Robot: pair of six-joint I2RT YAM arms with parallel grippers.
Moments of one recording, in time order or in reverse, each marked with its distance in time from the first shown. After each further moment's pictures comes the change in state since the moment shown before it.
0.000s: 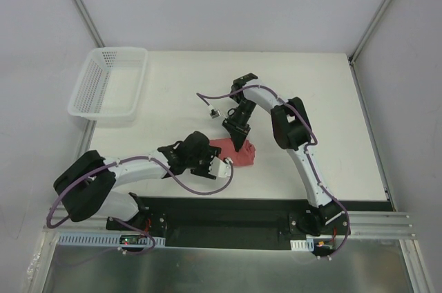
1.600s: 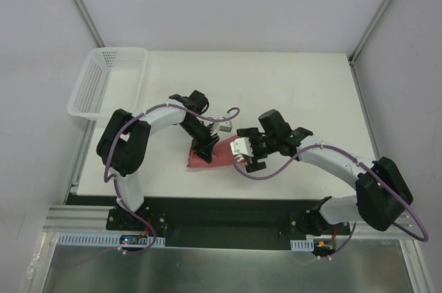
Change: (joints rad) left arm 0.330 0.497 0.664 -0.798 0.649 -0.196; right arm 0.126 -1.209 -1.346 1.223 0.179 -0.265
